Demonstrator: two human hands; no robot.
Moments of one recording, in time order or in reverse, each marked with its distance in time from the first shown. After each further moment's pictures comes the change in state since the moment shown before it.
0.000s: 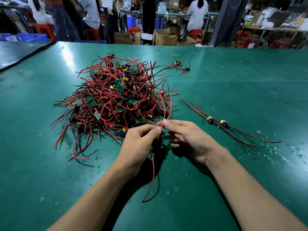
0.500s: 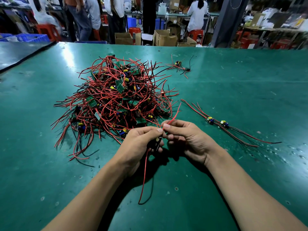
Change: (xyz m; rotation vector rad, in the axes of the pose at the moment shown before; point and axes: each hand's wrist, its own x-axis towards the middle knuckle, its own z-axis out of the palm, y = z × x) left_hand 0.003 0.006 -0.007 -0.182 -0.156 -0.144; right_hand 0.000 0.003 -0.003 0.124 -0.059 -0.006
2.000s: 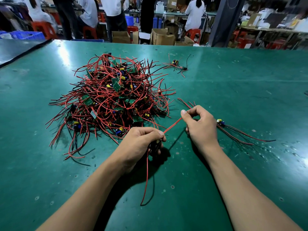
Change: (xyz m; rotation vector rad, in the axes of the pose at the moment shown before) left_hand -0.003 0.001 0.002 0.214 -0.058 0.012; right_hand 0.019 -0.002 -0.039 -0.771 0.728 -0.564
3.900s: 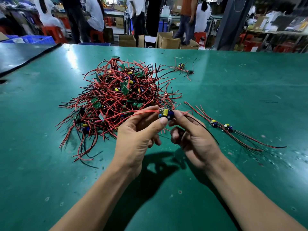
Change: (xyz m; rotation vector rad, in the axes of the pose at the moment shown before) left_hand -0.010 0.015 0.004 -0.258 0.269 0.344; right_hand -0.041 -0.059 0.010 0.885 -0.510 0.311
